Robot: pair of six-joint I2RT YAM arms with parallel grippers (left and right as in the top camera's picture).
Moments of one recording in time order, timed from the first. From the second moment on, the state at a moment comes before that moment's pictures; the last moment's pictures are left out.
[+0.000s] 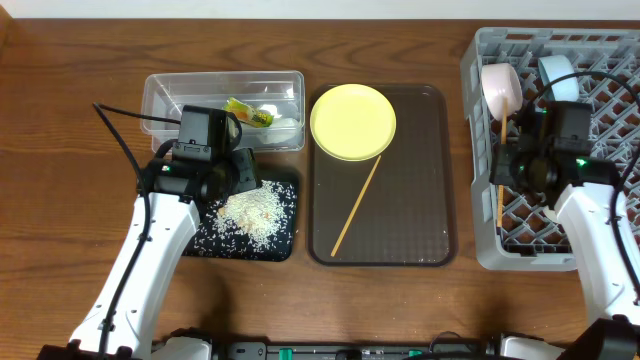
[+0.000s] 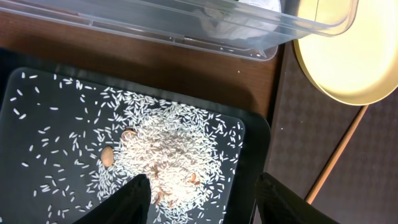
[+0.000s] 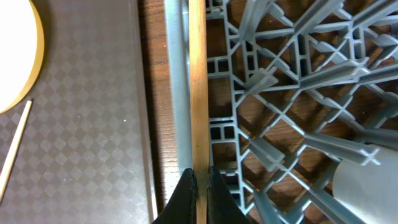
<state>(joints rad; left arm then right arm) -0.15 1.35 1.04 -0.80 0.09 -0.40 -0.13 1.43 1.04 -0.70 -0.11 0.04</state>
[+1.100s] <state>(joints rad) -0.15 1.35 1.04 -0.80 0.10 -0.40 -0.16 1.47 1.04 -0.69 -0.12 -0.04</state>
